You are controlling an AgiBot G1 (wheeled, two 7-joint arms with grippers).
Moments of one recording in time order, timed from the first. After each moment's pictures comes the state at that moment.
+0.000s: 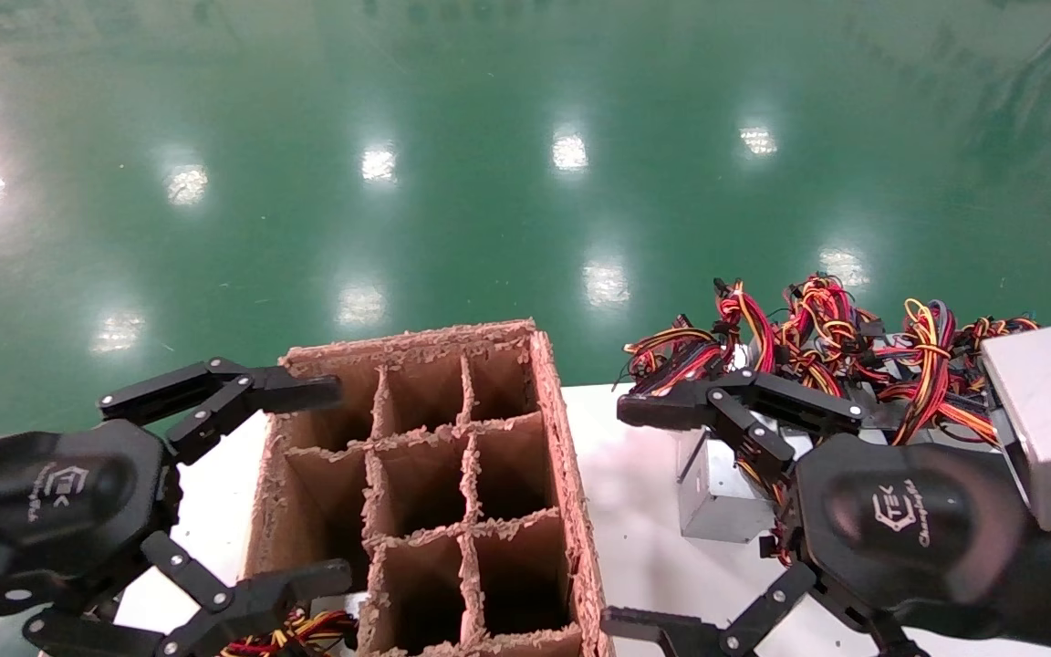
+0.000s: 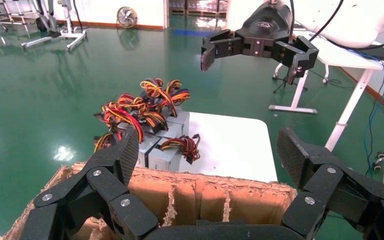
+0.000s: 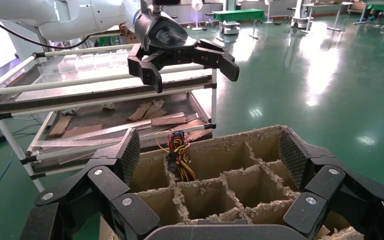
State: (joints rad) left arm -1.10 0.54 0.44 -1.23 0.61 1.42 -0.09; right arm 1.07 -0.61 -0.28 1.28 -0.73 -1.49 0.19
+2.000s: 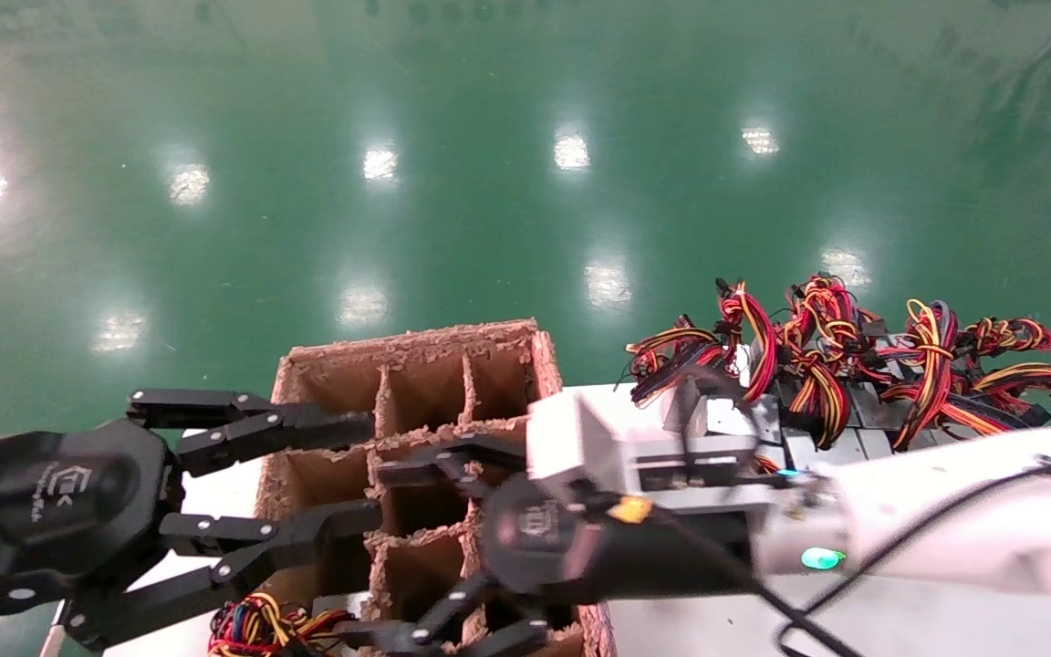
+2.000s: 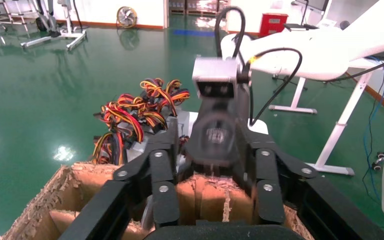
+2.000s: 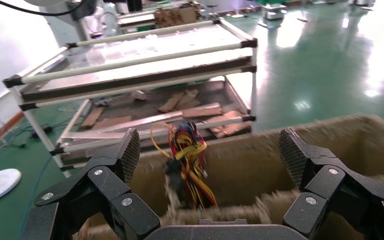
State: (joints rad) left arm -1.10 0.54 0.44 -1.23 0.61 1.42 -0.09; right arm 1.26 -1.10 -0.53 0.88 -1.02 -1.49 0.03
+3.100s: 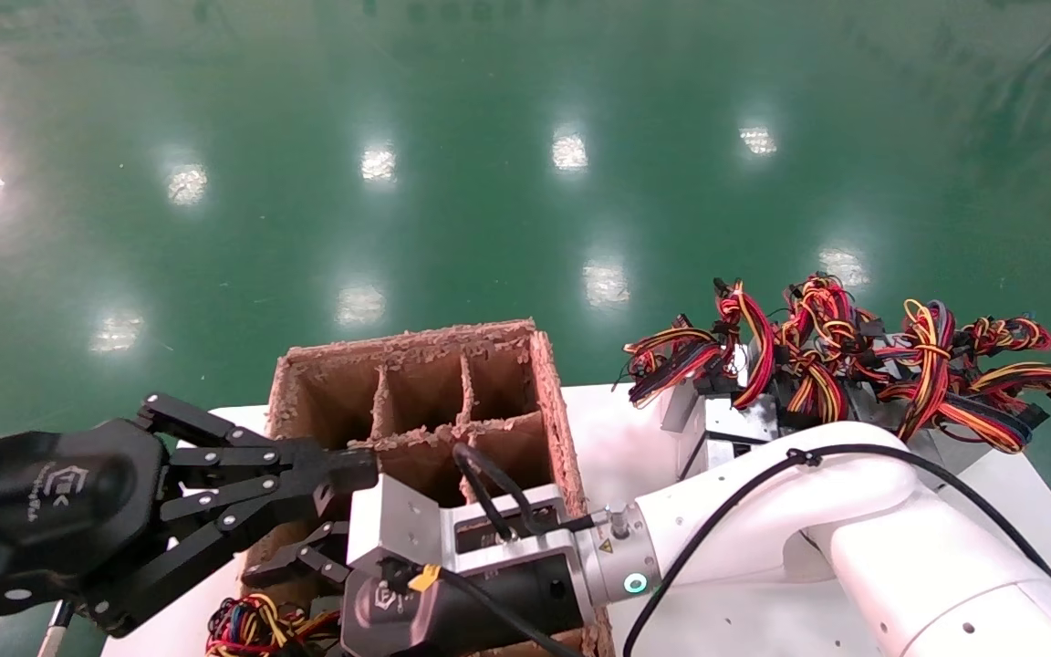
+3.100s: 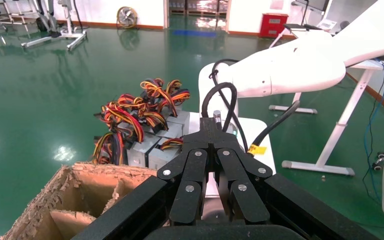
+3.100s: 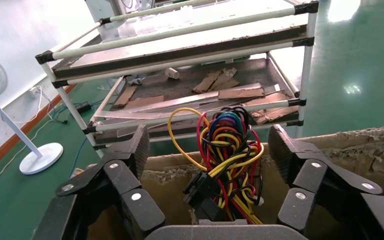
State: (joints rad) left arm -1.10 0.54 0.44 -1.23 0.61 1.42 -0.09; right arm 1.35 -1.35 -0.74 0.57 -1.06 -1.48 -0.14
